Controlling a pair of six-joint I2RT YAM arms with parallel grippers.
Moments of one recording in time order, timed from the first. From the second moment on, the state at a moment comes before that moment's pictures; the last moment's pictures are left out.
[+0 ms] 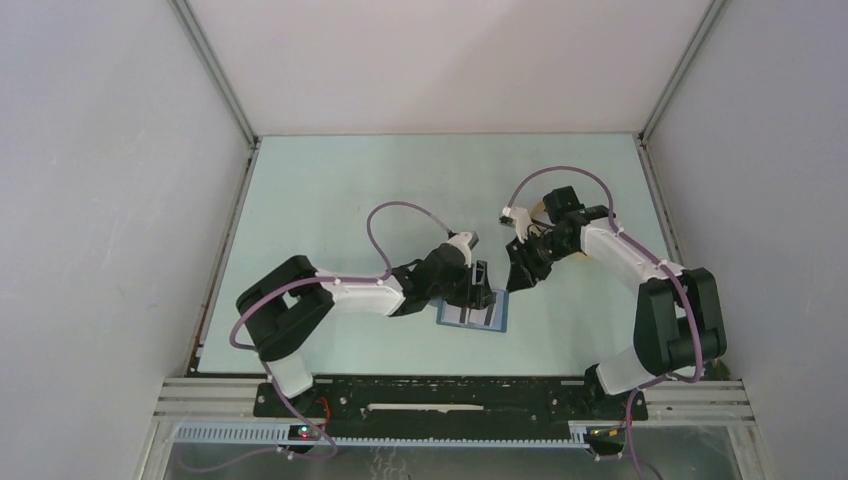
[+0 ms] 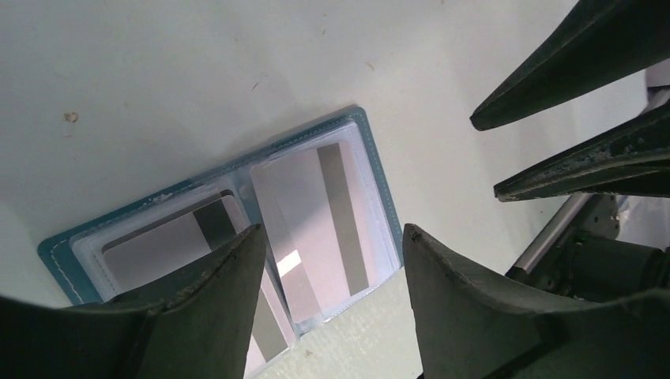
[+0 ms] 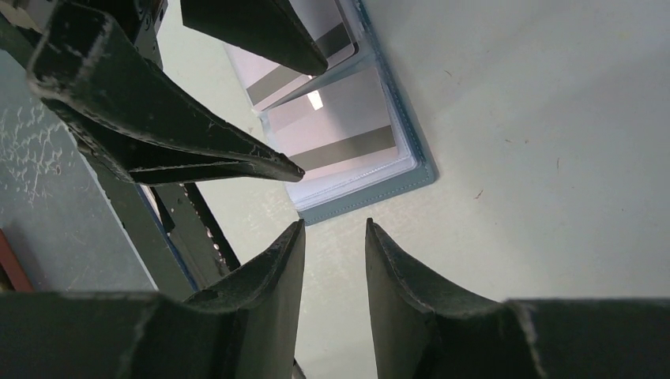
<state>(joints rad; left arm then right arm) -0.97 1.72 0.86 0.22 0.06 -0.71 0.25 1.51 1.01 -0.81 -0.72 -0.47</state>
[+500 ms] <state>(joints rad) -1.00 1.78 0.96 0.09 0.02 -0.70 0.25 1.52 1.01 -0.81 -0.71 -0.47</state>
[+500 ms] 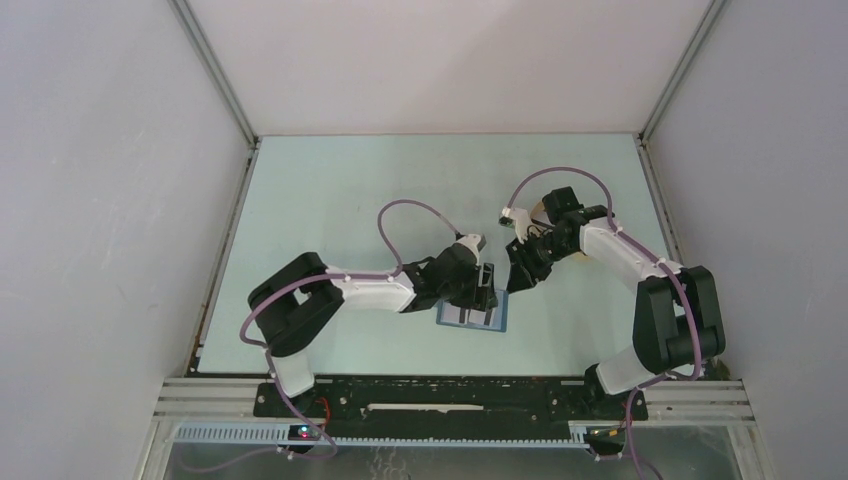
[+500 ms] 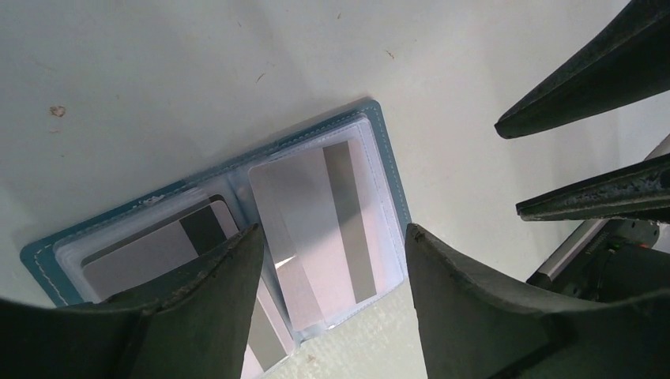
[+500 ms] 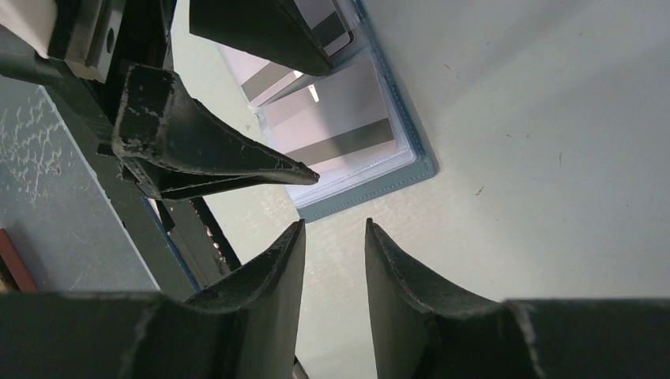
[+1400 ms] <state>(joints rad) -1.02 1.80 1.00 0.02 0.01 -0.71 0.25 1.53 1.01 -0.82 -0.71 -0.47</state>
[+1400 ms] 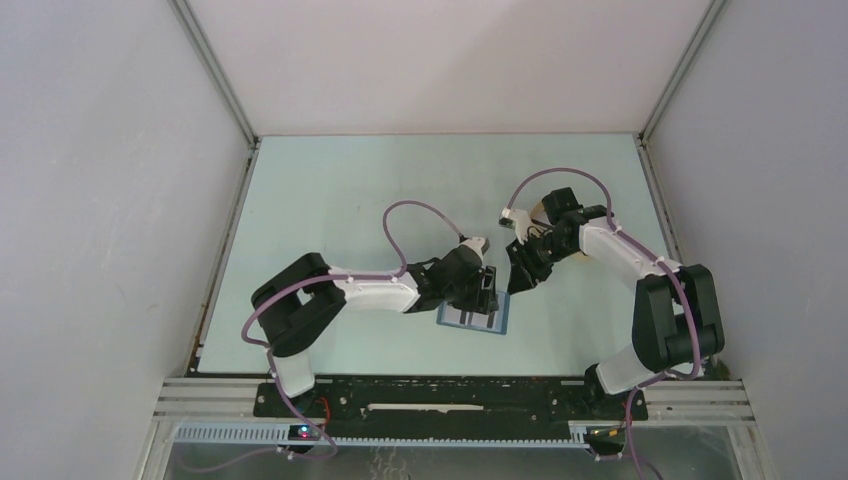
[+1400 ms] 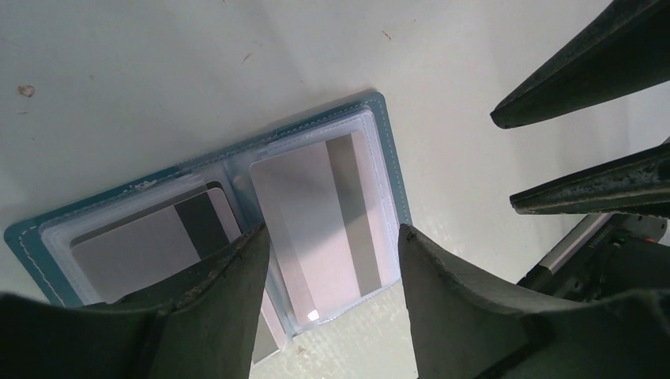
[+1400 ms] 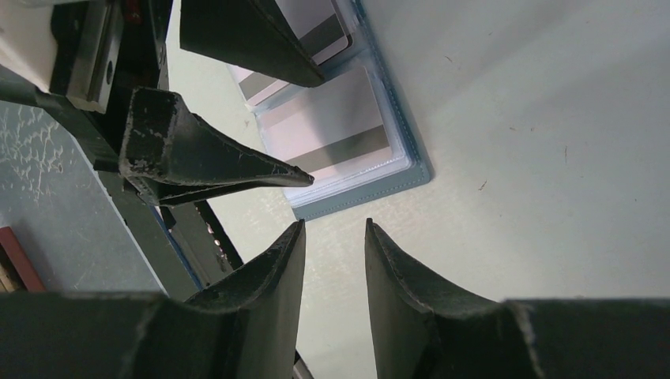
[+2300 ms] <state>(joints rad) -1.03 1.20 0.56 0.32 -0.17 -0.54 0.20 1.45 1.00 -0.83 -0.78 -0.59</state>
